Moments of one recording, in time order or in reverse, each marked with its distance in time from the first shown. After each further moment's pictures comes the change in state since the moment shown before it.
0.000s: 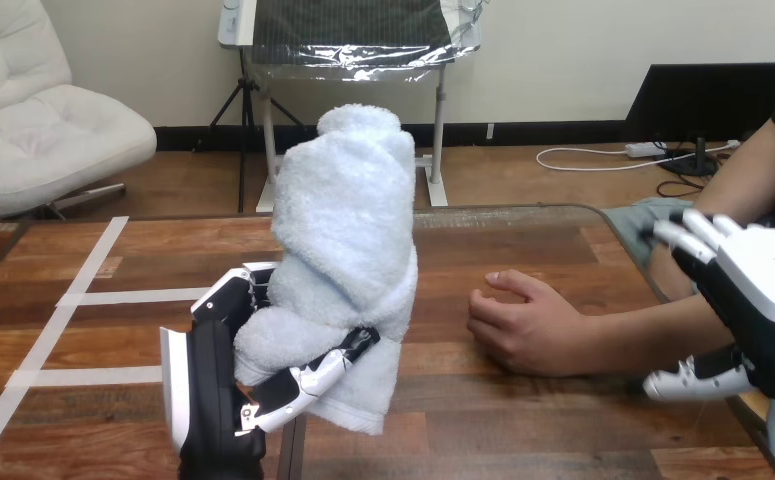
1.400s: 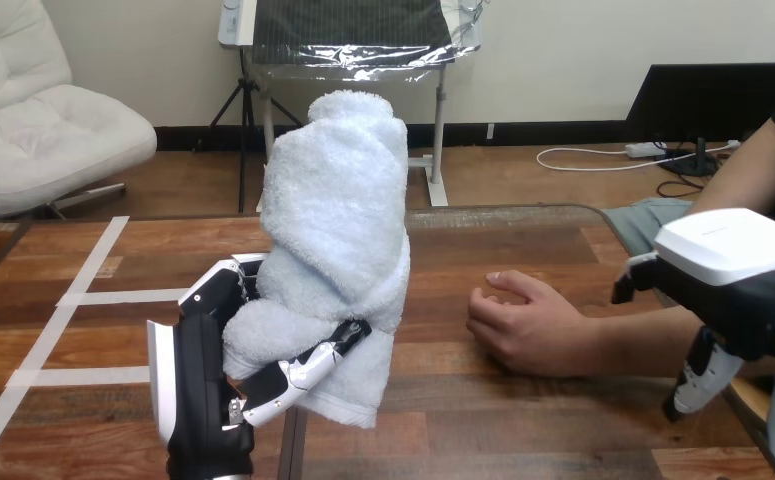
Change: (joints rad) left arm 0.001 -0.015 0.049 -0.022 -0.036 -0.015 -0.076; right arm -0.256 -0.201 0.164 -0.005 -0.033 0.036 0.374
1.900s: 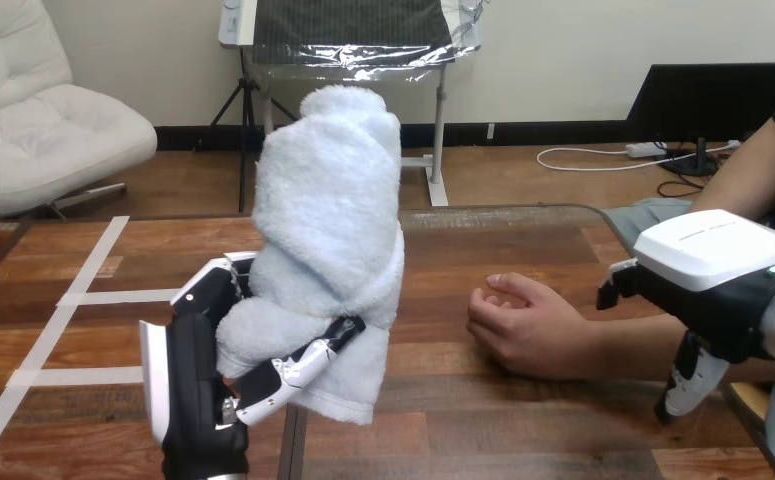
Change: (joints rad) left arm 0.000 -0.011 0.014 -0.001 -0.031 -0.024 -0.029; right arm -0.017 -0.014 0.041 0.031 -0.001 -0.045 -0.033
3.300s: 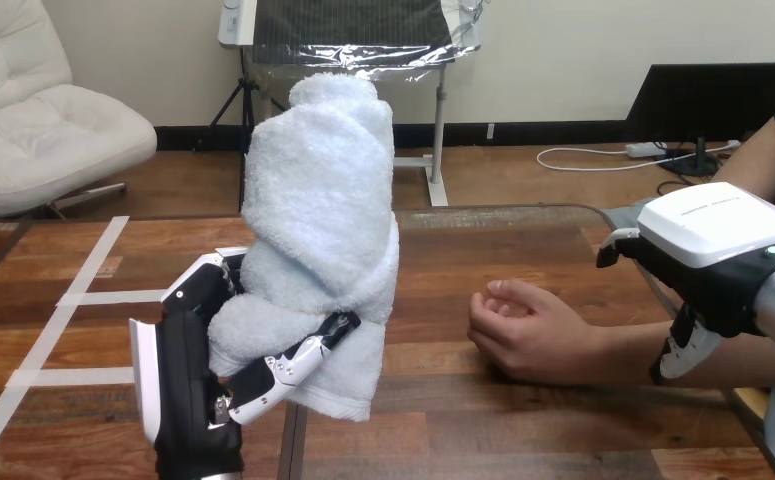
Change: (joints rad) left arm 0.008 -0.012 0.016 -0.019 -0.024 -0.020 -0.034; right arm -0.061 0.002 0.058 0.092 -0.051 0.044 -0.120
